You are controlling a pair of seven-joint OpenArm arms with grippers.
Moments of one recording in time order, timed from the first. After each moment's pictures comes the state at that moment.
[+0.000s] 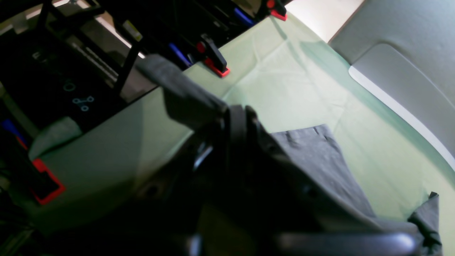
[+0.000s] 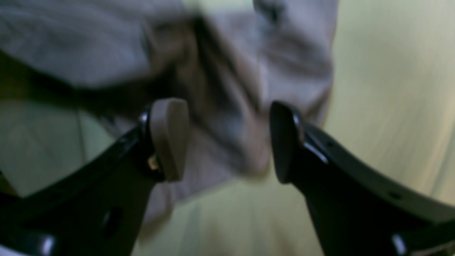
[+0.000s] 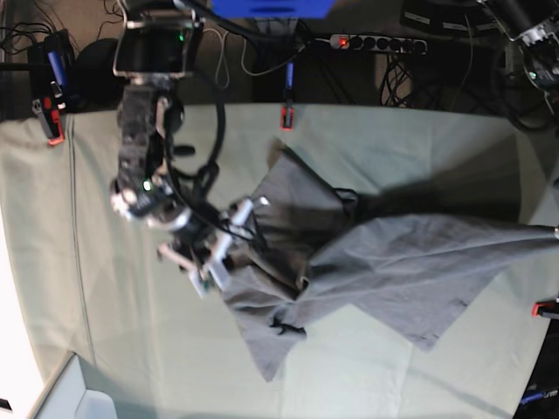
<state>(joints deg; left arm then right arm) 8.4 -14.1 -40.3 96.9 -36.4 0.2 26.3 1.6 -8.7 8.3 87.8 -1.3 38.8 -38.3</state>
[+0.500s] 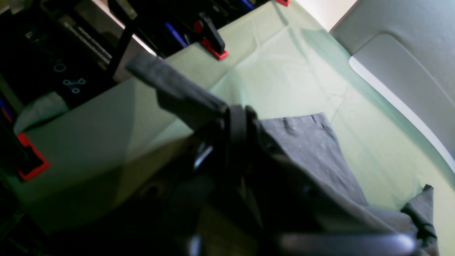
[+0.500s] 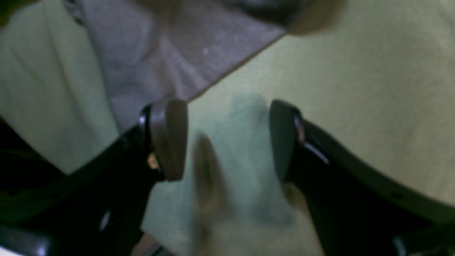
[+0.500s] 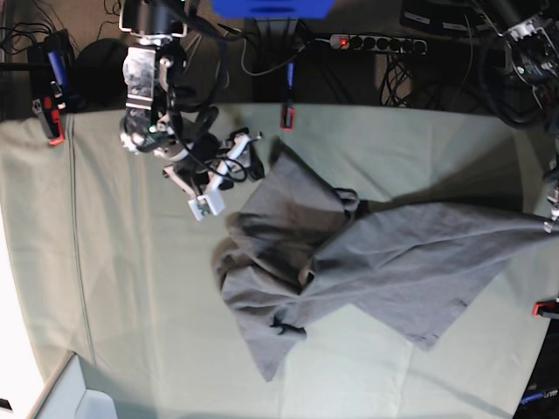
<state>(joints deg) 9.2 -11.6 -40.3 96.9 -36.4 0.3 26.3 -7.4 -8.7 11.0 77.8 0.0 38.6 -35.4</state>
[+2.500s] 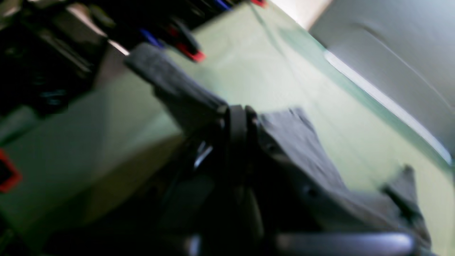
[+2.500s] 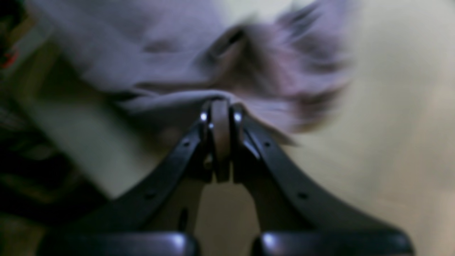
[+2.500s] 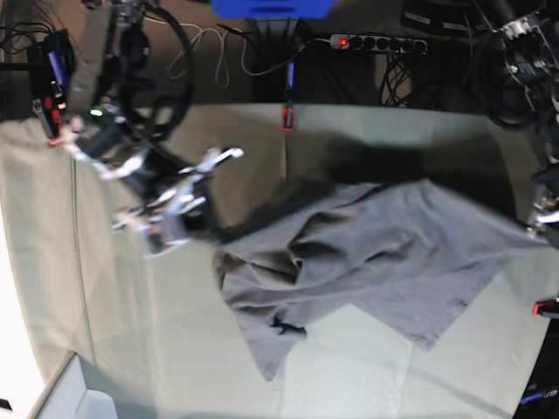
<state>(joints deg) 10.2 -11.2 -35.8 100.3 -36.4 0.1 26.8 -13.2 -2.2 8.4 114.0 12.1 38.8 -38.8</state>
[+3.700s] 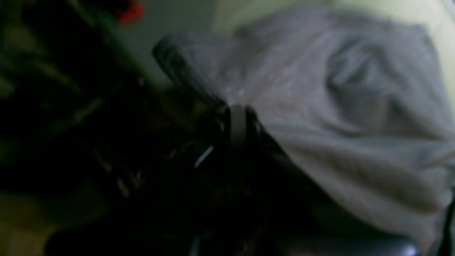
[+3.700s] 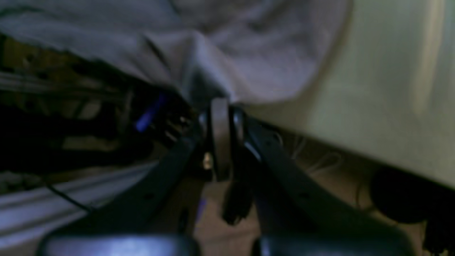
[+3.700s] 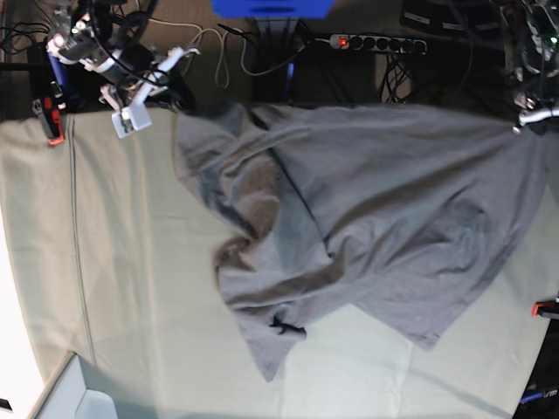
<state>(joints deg) 26.5 -3.3 -43.4 96.3 -36.7 0.1 26.6 -34.2 3.9 14.7 103.4 22.7 38.9 -38.1</state>
